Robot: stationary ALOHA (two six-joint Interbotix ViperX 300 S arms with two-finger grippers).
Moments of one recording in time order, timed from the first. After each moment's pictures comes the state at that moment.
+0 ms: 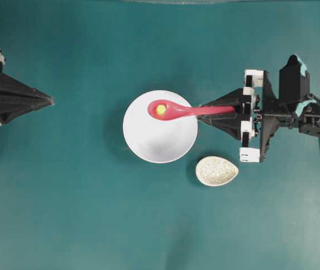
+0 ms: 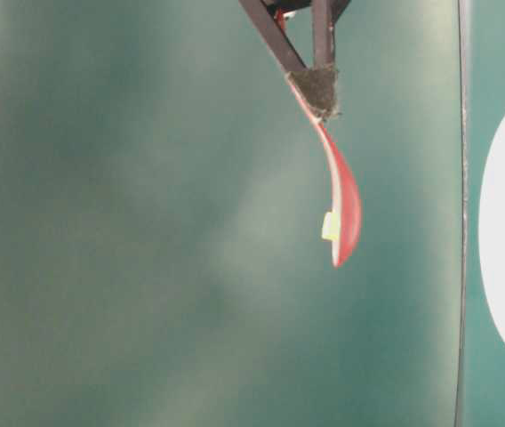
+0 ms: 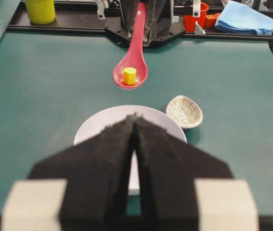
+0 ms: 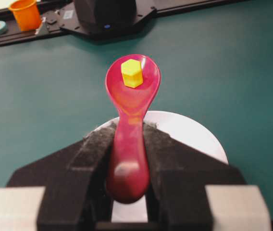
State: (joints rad) left arm 0.03 -0.96 1.17 0.01 -0.15 -0.02; right arm 0.06 -0.27 1.04 0.31 -0.69 -0.05
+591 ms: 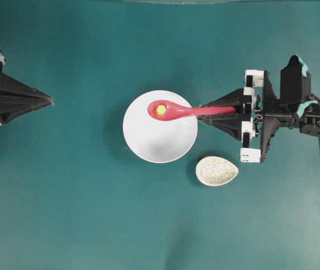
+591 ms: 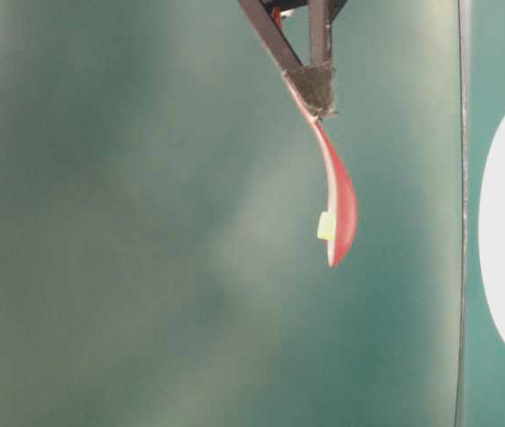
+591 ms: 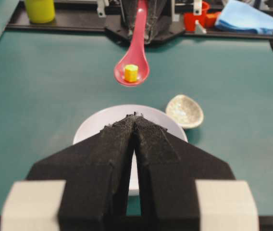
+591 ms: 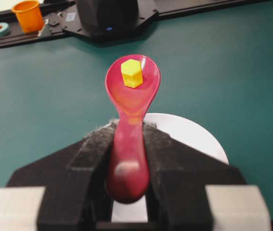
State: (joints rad) left arm 0.03 -0.96 1.17 0.01 -0.15 -0.02; right arm 0.06 -0.27 1.04 0.30 -0.69 -0.06
